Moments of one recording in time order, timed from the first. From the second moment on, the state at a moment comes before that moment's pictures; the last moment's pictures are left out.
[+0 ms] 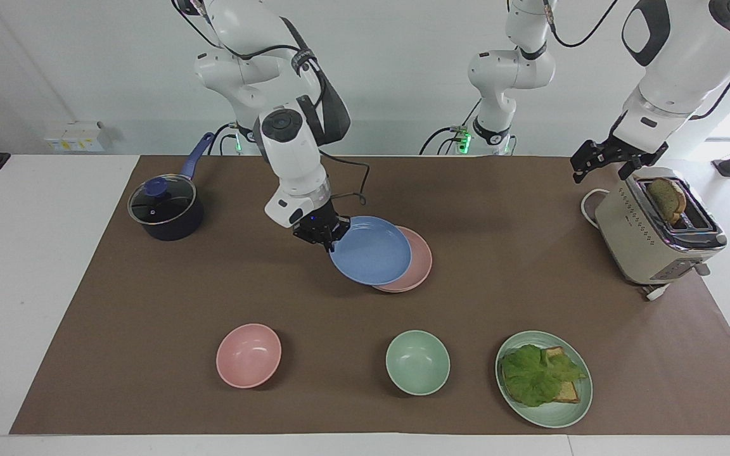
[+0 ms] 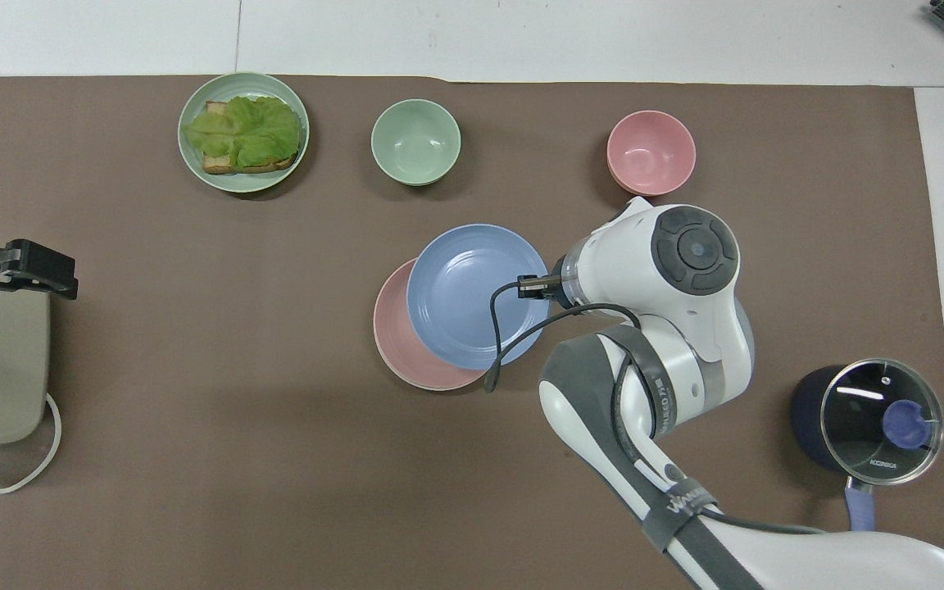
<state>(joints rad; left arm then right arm) -0.06 0.01 0.01 -1.59 0.03 1.51 -0.05 0.32 0.24 0.12 -1.90 0.12 2.26 0.32</state>
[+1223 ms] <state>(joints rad) -0.06 0.01 0.01 -1.59 0.03 1.51 -0.05 0.37 0.33 0.11 -1.89 0.12 2.36 0.34</state>
